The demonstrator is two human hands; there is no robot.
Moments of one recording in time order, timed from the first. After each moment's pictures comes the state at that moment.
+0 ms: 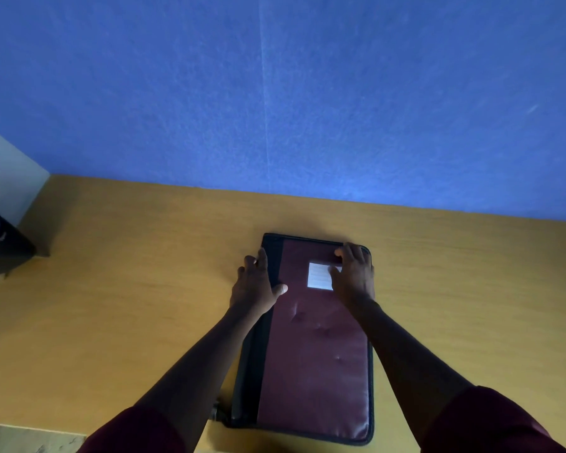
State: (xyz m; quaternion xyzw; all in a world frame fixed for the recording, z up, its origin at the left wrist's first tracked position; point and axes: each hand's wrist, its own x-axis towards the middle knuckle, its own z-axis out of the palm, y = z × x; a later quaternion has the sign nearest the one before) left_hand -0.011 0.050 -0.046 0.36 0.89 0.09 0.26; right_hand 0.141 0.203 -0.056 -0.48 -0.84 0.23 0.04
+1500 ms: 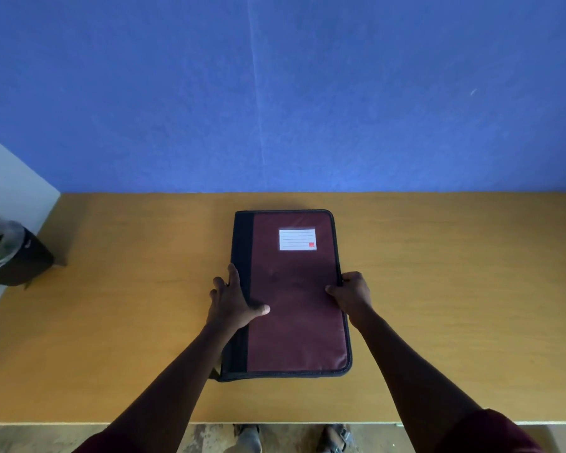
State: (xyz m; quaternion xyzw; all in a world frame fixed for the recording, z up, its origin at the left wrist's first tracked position) left_hand -0.013 -0.050 -0.037 0.29 0.90 0.12 0.31; right_hand 0.181 0.119 -0.048 -0.63 -0.62 0.47 0.08
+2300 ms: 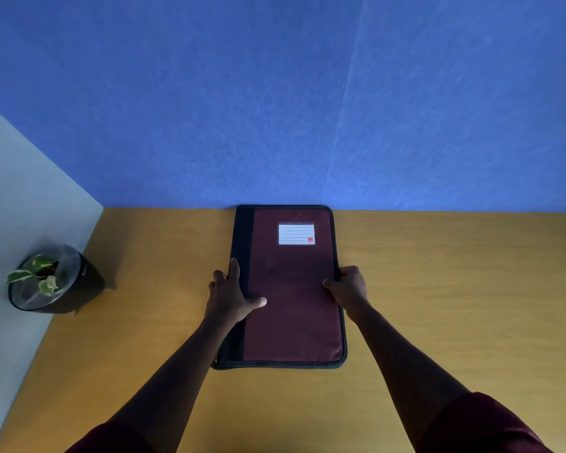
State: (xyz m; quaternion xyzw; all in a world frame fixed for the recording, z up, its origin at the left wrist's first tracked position) left_hand -0.185 -0.073 -0.045 0.30 0.90 0.12 0.29; right_hand 0.006 0.105 -0.067 -0.61 -0.64 0.46 0.07
